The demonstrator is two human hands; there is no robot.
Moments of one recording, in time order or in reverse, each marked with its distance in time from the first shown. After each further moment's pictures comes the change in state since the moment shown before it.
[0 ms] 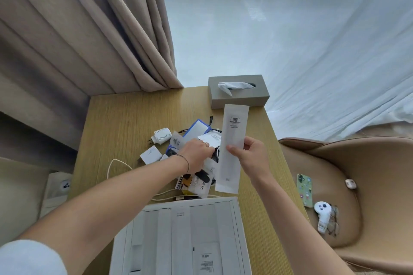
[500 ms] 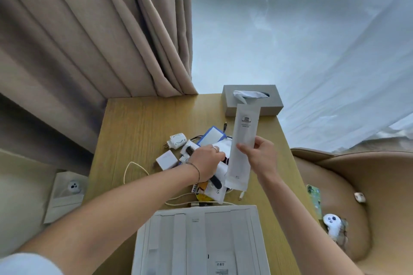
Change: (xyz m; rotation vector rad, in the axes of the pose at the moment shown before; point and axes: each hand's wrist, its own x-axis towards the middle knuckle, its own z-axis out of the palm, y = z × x) left_hand -0.025 -0.014 -0.001 -0.158 0.108 -0.088; right_hand 0.015 -0.022 0.034 -0.143 0.136 0.019
